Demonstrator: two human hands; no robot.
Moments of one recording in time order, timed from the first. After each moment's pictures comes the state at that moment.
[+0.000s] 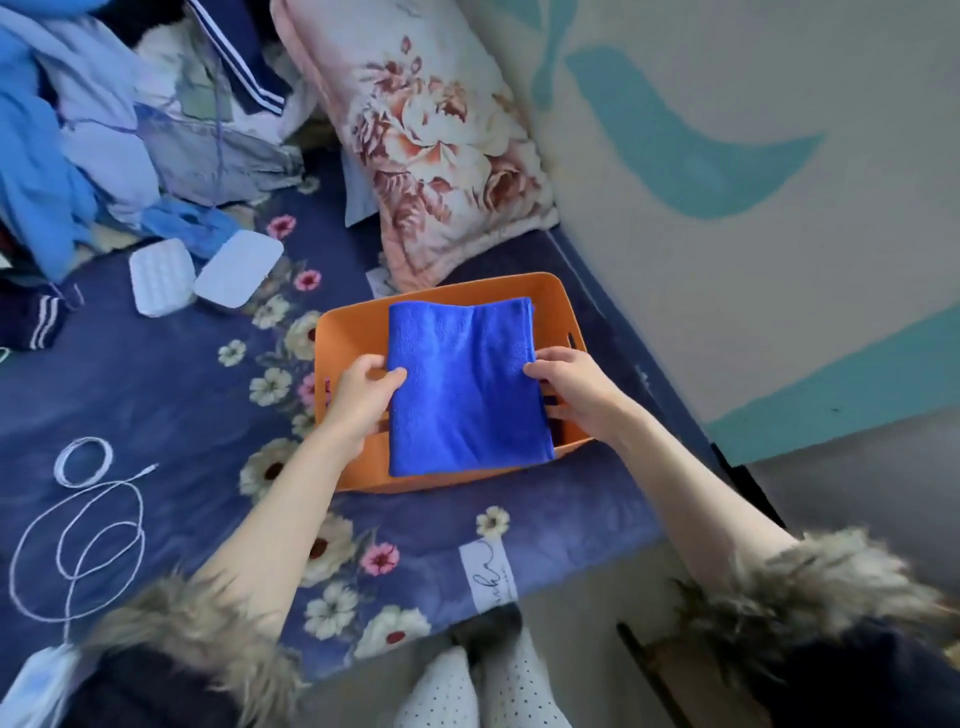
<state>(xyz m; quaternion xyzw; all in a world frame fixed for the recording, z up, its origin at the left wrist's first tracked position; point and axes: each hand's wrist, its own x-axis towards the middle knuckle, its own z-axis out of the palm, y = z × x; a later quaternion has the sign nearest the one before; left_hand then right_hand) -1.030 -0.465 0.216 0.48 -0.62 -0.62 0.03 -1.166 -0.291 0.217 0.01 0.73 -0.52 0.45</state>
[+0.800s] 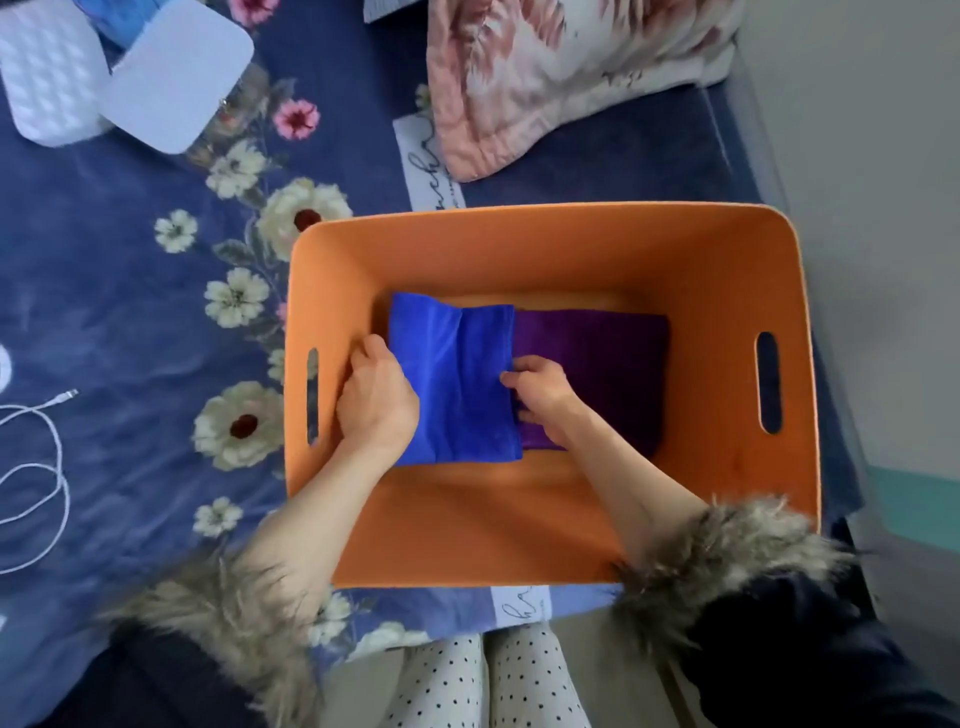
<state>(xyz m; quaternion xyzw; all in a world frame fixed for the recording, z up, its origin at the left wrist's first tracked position) -1.058 -0.539 0.020 0.55 -0.79 -0.23 -0.15 -1.173 -0.432 -0.028 0.10 0.74 -0.37 0.55</state>
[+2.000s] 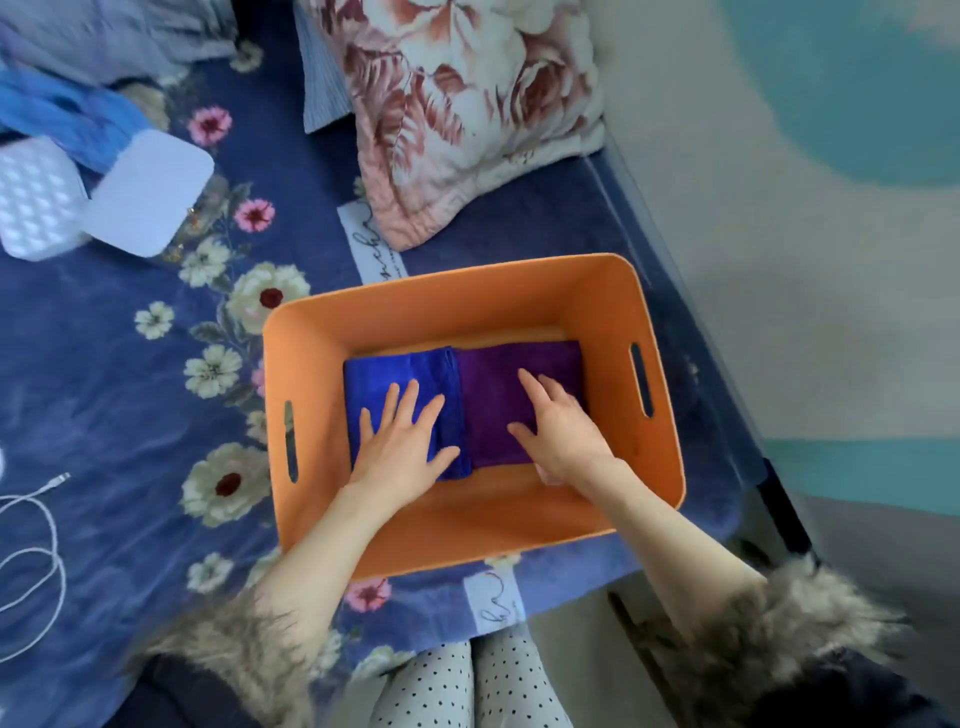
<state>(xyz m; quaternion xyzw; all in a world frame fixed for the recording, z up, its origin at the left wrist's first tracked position) -1.061 -0.504 0.048 0.25 -0.89 -0.24 -0.29 -1.192 -0.355 0.062 -0.27 0.88 -0.09 0.38</state>
